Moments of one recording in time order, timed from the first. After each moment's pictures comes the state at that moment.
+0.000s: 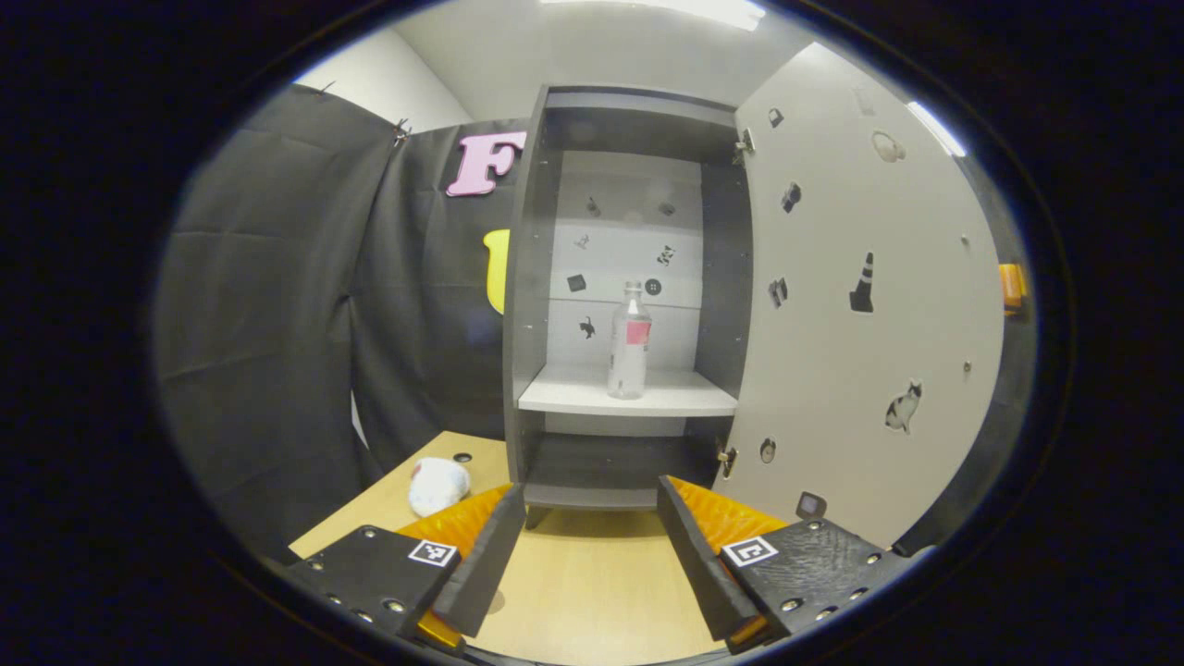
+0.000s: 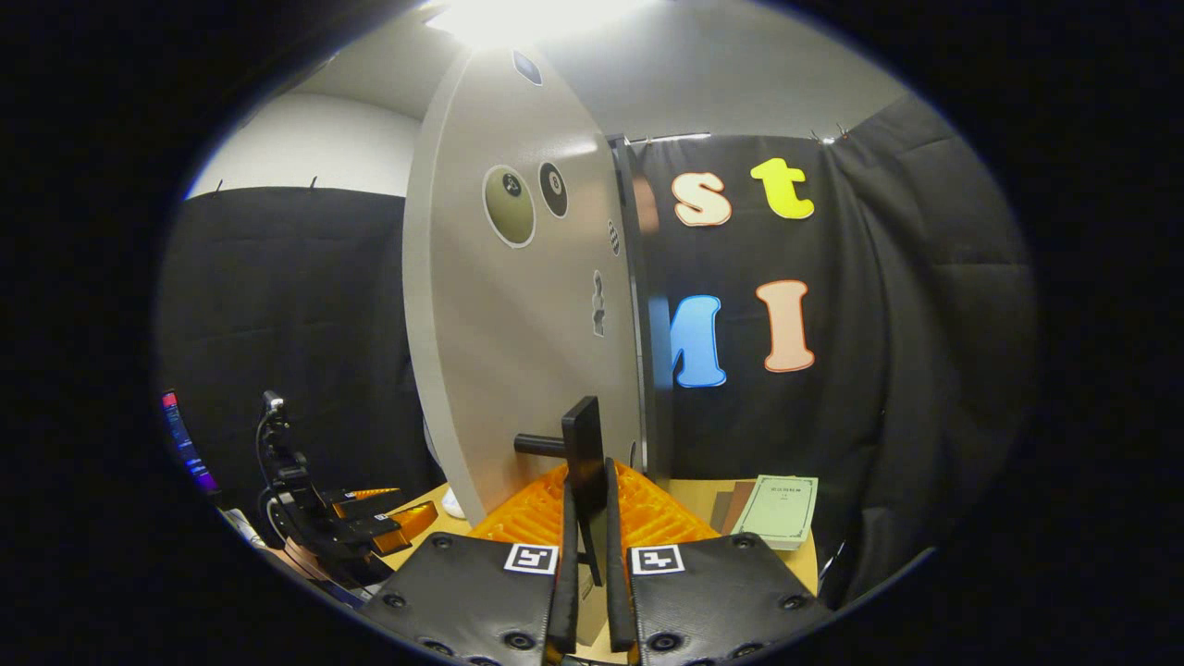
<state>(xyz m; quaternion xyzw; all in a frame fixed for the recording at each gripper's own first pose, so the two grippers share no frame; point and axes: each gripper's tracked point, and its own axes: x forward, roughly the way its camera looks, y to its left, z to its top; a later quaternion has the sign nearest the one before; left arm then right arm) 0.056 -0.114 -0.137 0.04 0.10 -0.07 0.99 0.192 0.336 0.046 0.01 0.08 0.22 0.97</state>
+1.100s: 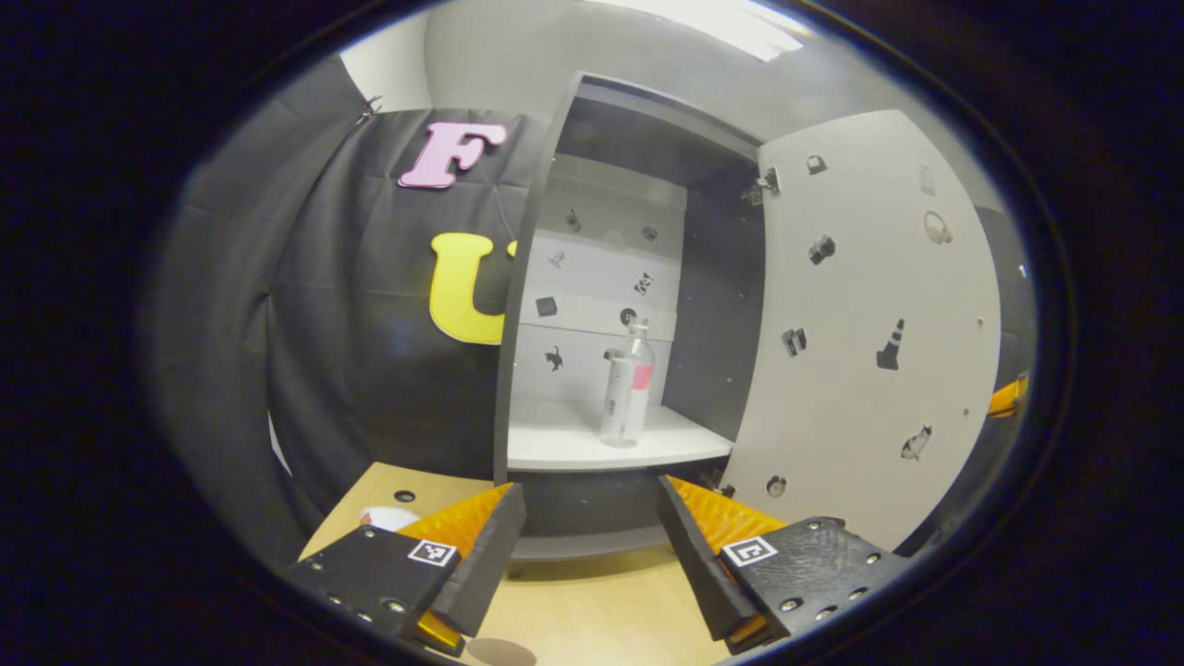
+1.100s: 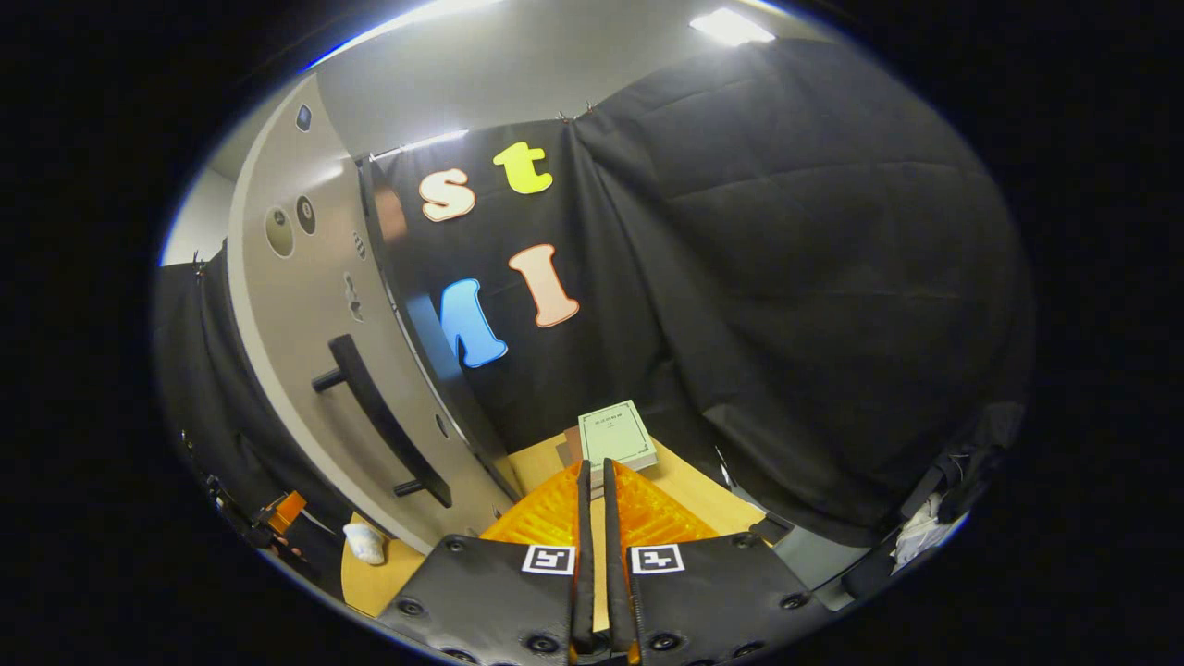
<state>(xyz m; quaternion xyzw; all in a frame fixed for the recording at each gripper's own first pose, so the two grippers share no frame) 0.160 -0.053 -0.099 -0.01 0.07 -0.21 0.98 0.147 0.212 -0.016 0.15 0.11 -0.14 0.97</state>
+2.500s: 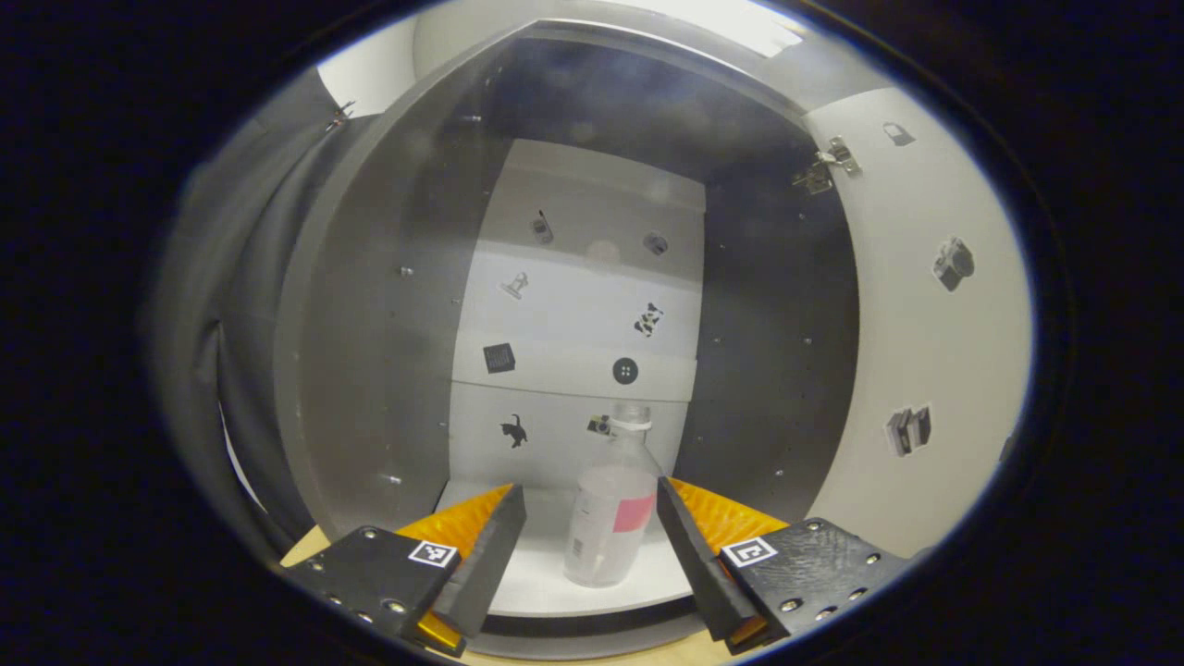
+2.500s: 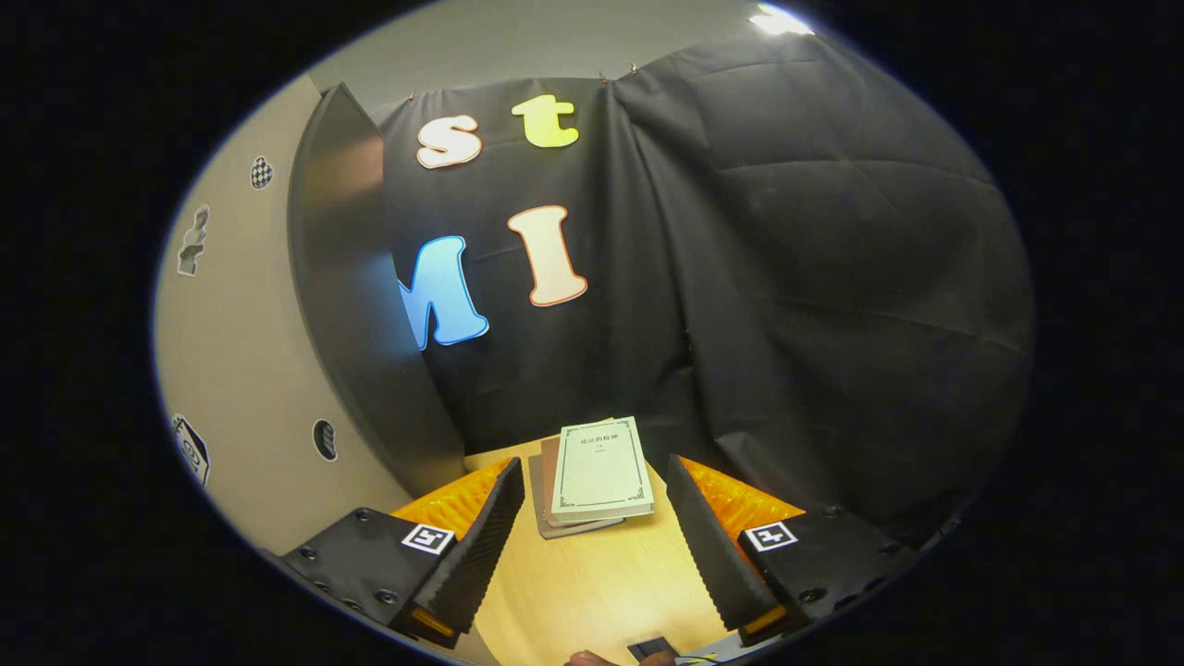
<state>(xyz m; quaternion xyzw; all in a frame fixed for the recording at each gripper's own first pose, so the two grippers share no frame) 0.359 -0.189 -0.068 0.00 0.03 -0.20 0.98 0.332 0.143 -0.069 0.08 0.15 -0.09 0.98</state>
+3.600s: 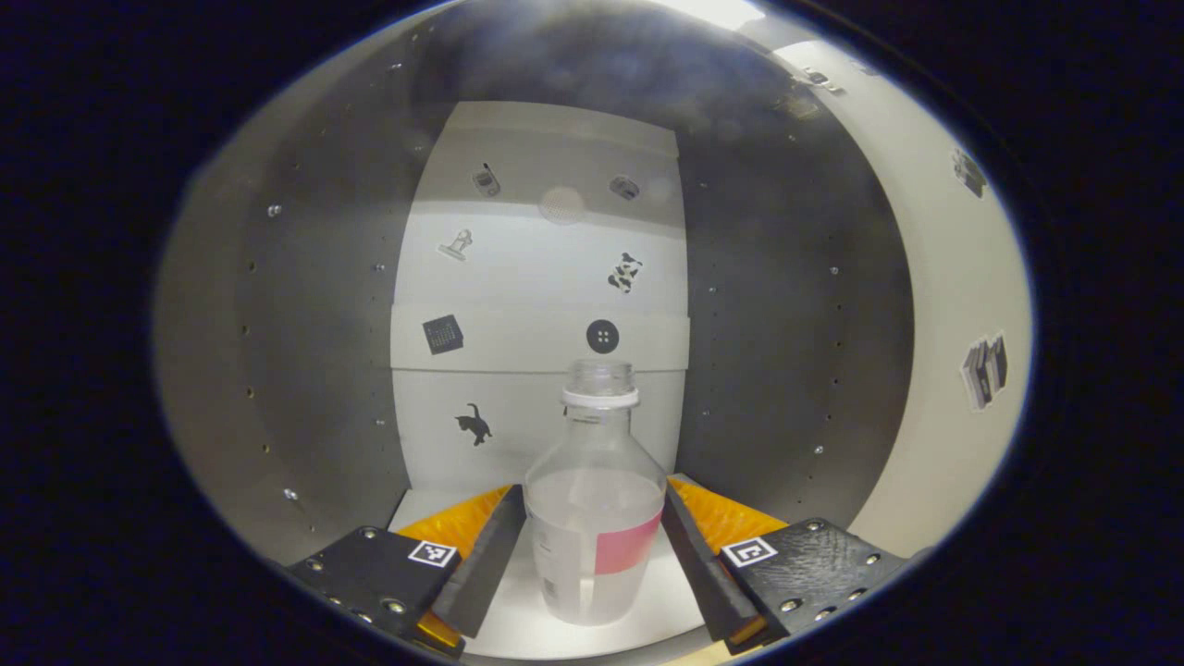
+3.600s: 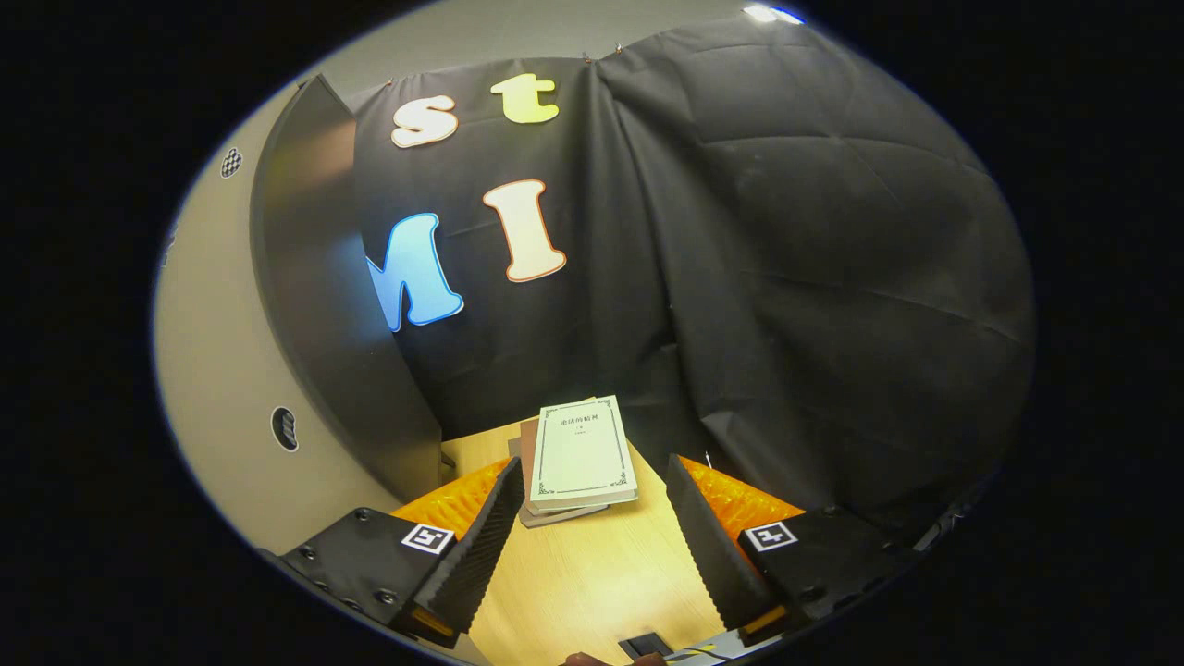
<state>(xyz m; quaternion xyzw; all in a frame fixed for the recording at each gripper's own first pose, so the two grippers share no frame) 0.416 -0.233 -0.107 0.06 0.05 -0.22 0.97 0.343 0.123 -0.092 0.09 0.19 -0.11 0.97</state>
